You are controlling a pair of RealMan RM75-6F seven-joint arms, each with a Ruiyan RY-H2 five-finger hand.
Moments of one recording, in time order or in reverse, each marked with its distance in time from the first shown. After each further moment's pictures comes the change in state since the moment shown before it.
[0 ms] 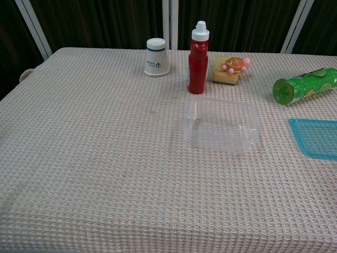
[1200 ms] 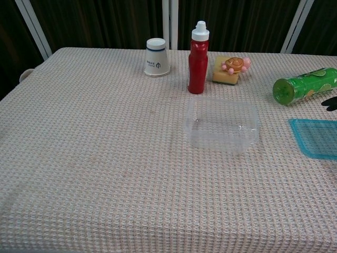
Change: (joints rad) left arm -0.017 -0.022 -0.008 0.038 -0.016 -0.072 -0.025; right arm 0.282 -0.148 0.040 0.061 0.412 -0.592 -0.355
